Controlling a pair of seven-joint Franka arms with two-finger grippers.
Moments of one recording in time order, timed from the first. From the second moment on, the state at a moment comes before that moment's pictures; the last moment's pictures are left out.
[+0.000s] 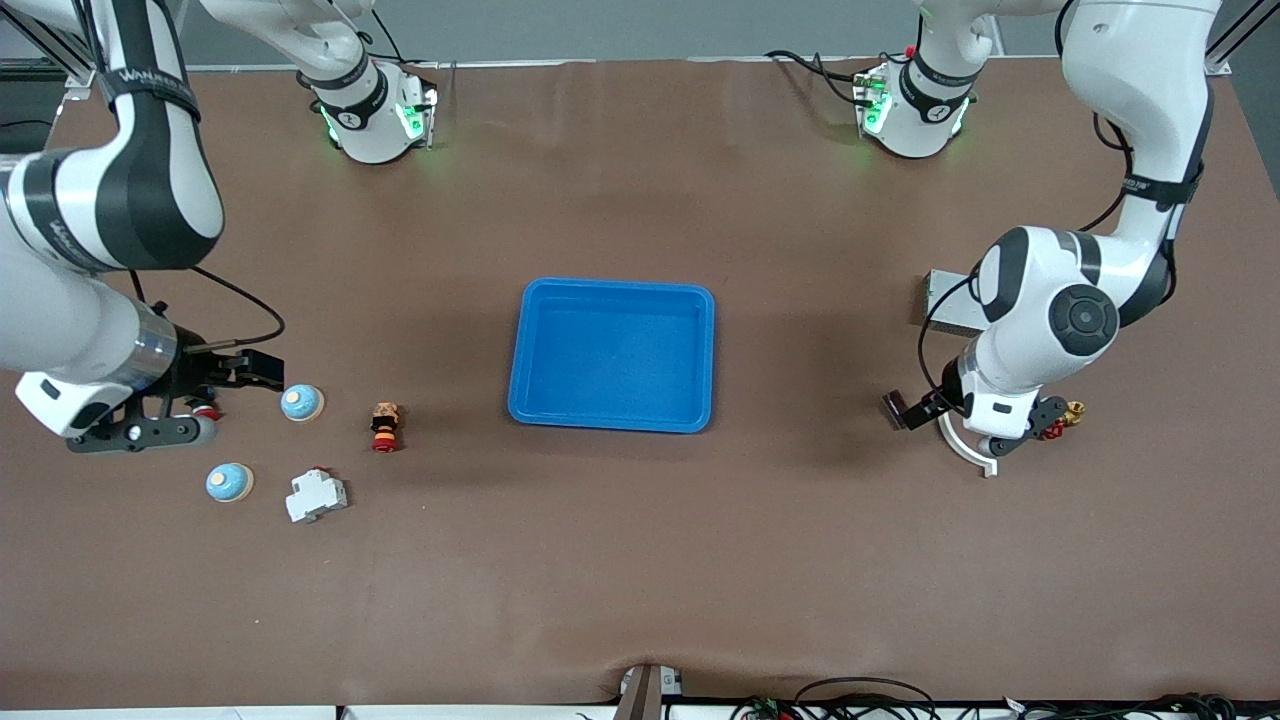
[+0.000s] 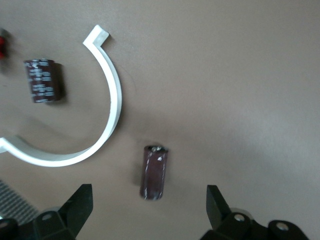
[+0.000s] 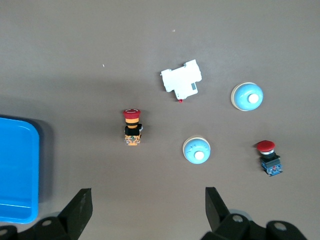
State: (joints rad) left arm -0.05 0.40 -0.12 -2.00 0.01 2.41 -0.74; right arm 0.10 0.33 -0.03 -1.52 0.00 1.74 -0.02
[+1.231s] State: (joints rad) left arm -0.08 0.52 -0.17 -2.00 0.01 2.54 -1.02; right arm -0.06 0.56 -0.05 -1.75 -0.02 2.18 -0.28
